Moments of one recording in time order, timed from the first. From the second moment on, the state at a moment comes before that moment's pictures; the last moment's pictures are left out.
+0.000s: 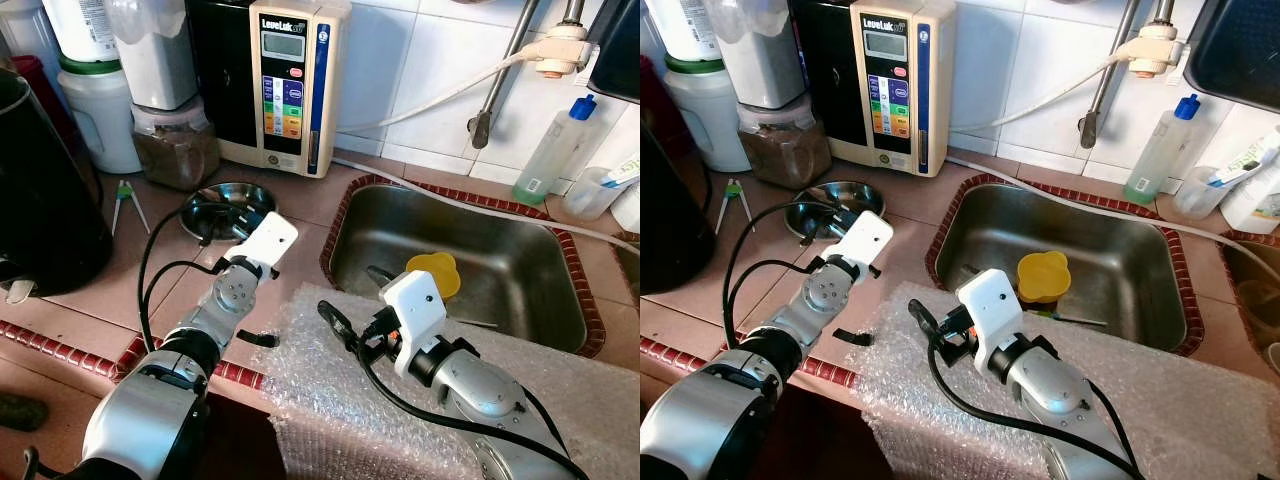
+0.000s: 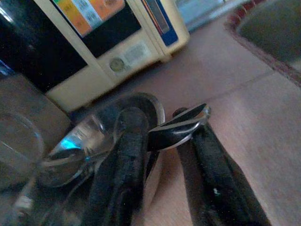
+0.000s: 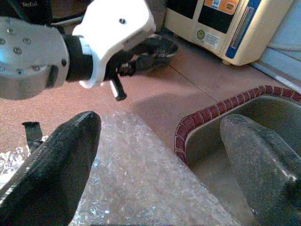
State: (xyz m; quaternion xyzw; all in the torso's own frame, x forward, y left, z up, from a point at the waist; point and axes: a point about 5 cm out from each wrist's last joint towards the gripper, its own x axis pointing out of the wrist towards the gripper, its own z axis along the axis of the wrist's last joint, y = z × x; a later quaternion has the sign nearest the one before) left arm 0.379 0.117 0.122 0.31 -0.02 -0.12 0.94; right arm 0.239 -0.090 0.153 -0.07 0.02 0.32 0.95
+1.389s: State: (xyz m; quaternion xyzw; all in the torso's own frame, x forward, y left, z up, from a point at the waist) left arm 0.366 0.157 0.171 0.26 -0.10 -0.25 0.93; right arm 0.251 -0.112 0.142 -0.16 0.02 0.32 0.93
